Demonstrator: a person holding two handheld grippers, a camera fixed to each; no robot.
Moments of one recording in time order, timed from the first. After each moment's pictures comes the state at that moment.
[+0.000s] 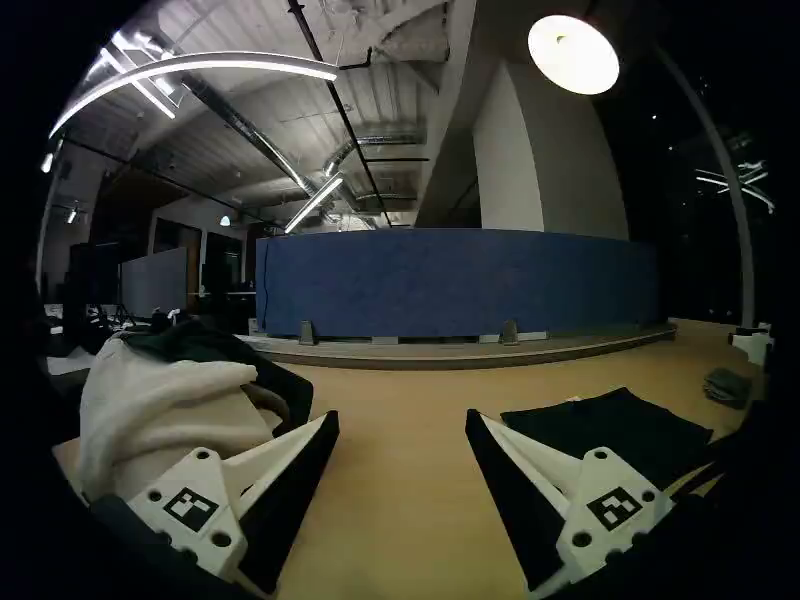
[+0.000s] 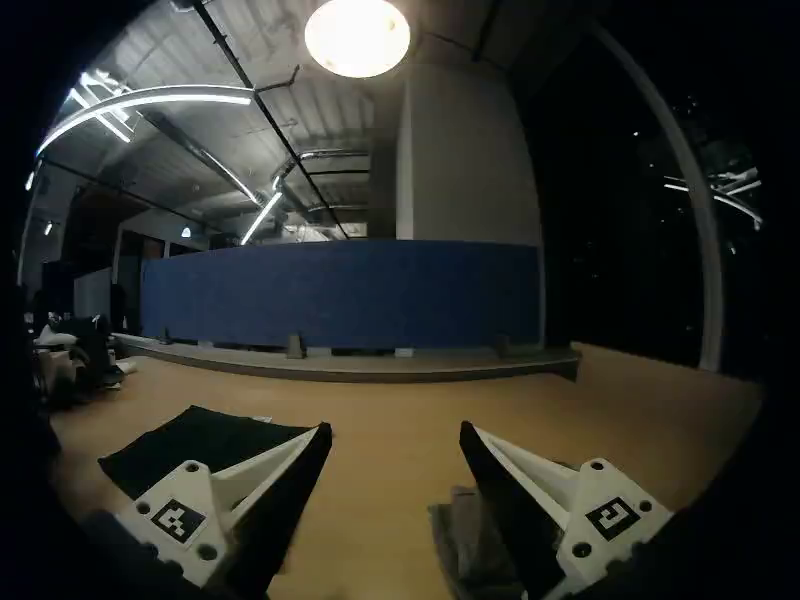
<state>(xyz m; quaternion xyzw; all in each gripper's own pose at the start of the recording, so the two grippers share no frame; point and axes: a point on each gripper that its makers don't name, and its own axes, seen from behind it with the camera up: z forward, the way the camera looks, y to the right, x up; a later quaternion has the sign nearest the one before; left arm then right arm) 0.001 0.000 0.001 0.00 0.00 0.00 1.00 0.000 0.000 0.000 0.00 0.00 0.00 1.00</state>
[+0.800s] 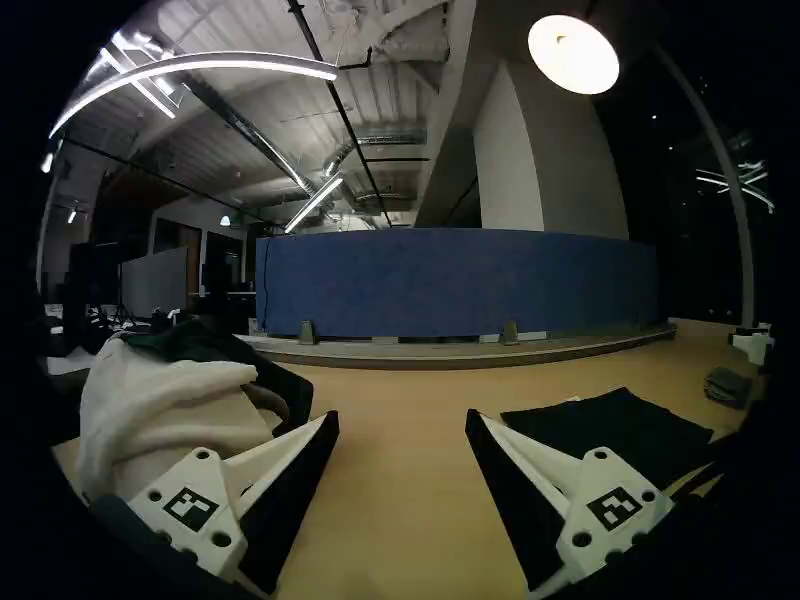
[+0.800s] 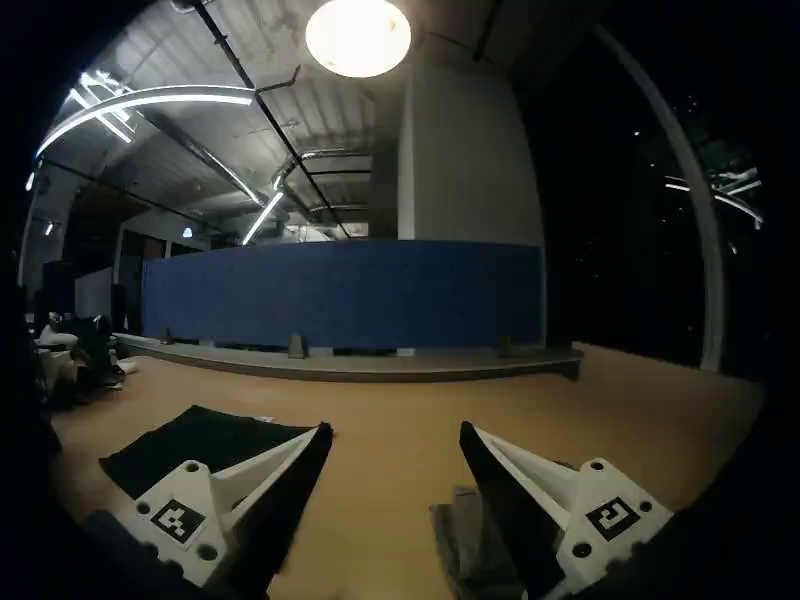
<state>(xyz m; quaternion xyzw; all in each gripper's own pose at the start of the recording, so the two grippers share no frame) 0.001 0.001 0.001 0.00 0.00 0.00 1.00 0.001 -0.003 -0.001 0.00 0.00 0.00 1.00</state>
